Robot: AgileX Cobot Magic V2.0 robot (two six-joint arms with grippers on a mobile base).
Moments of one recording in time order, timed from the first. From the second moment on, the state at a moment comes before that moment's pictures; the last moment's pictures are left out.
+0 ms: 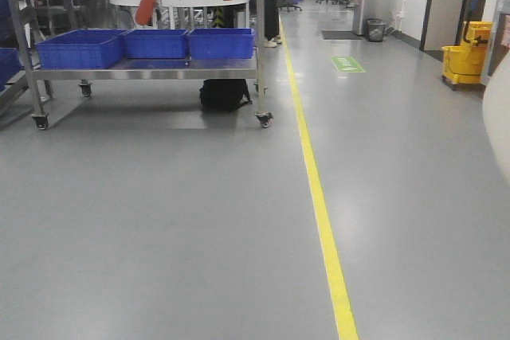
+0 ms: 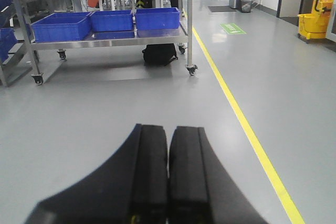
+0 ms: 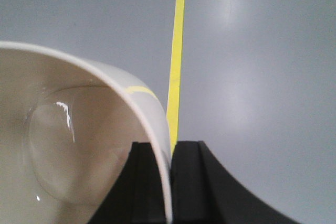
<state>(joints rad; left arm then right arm) -0.14 -0.01 0.01 0.00 0.13 0.02 -0.03 0.48 -0.50 0.09 0.63 -0.04</state>
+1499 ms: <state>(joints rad) -0.14 -0.01 0.01 0.00 0.13 0.02 -0.03 0.48 -0.50 0.09 0.63 -0.04</state>
